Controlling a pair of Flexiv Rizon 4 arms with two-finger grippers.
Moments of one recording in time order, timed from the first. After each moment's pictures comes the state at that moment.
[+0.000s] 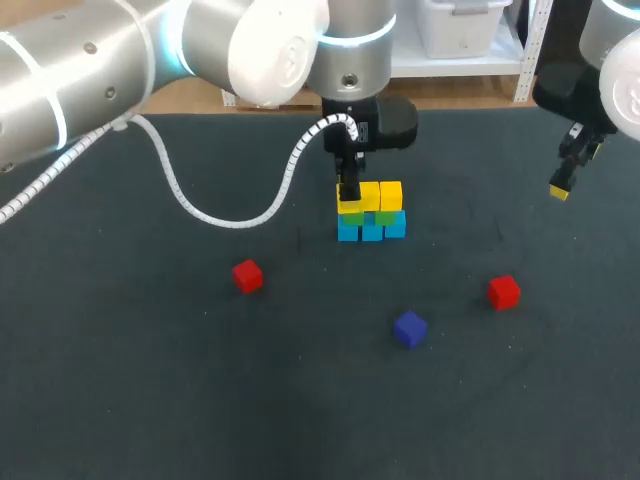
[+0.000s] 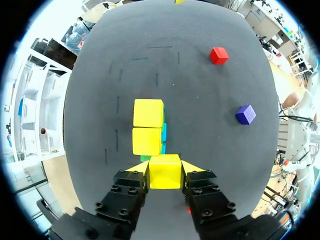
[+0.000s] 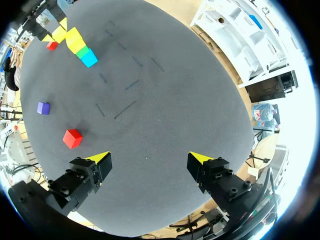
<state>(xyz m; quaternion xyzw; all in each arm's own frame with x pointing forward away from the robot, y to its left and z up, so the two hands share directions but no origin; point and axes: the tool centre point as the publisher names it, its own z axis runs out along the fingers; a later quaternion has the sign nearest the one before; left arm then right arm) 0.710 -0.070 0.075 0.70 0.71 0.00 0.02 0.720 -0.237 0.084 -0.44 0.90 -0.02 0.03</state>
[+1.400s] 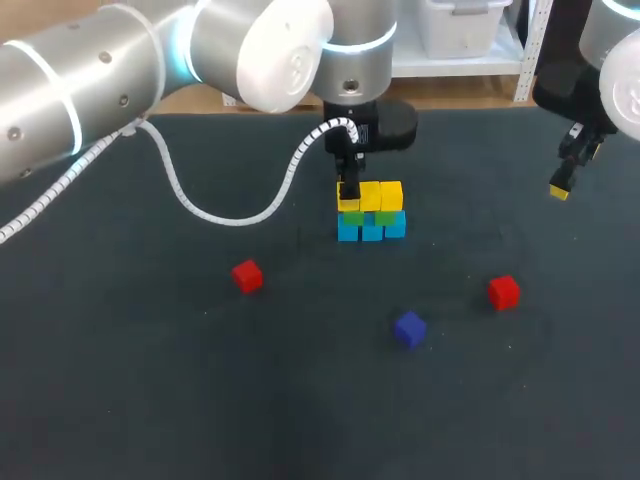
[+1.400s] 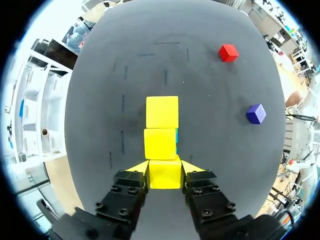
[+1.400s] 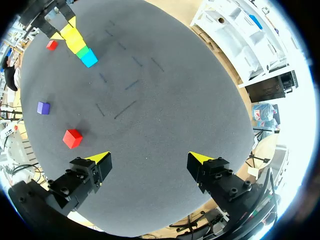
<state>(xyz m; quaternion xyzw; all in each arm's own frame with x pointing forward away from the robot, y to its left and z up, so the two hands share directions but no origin) 0.728 -0.069 0.060 0.70 0.71 0.01 0.02 0.720 -0.237 0.084 -0.44 0.90 -0.02 0.03</state>
